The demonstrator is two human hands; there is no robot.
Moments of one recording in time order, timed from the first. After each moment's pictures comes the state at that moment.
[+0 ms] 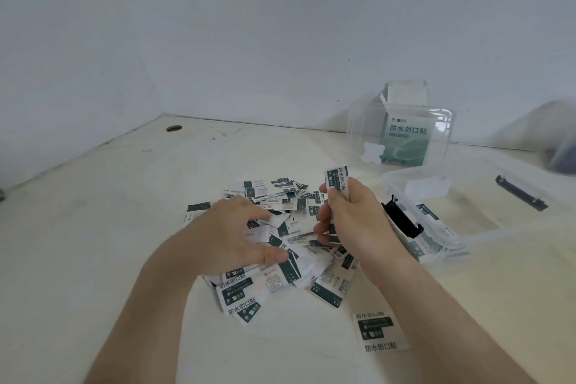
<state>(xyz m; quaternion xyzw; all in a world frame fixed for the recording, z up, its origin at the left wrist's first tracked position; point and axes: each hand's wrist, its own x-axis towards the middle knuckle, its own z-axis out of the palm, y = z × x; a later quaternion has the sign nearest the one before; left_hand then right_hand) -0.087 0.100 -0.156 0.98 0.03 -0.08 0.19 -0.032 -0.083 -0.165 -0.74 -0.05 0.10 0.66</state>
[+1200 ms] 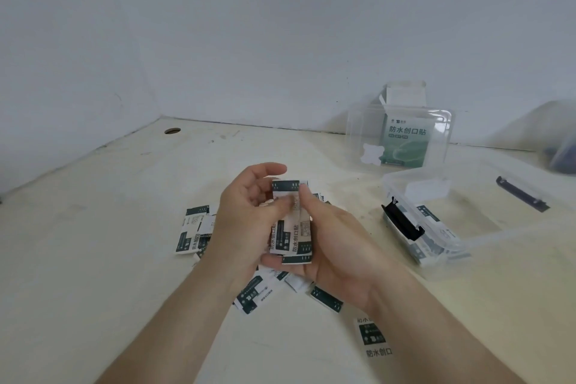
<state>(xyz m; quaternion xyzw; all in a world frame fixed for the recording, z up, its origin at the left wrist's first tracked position) -0.078 0.045 -0.161 0.67 0.07 0.20 0.71 -0.050 -0.071 -0.169 -0.48 -0.11 0.35 0.80</state>
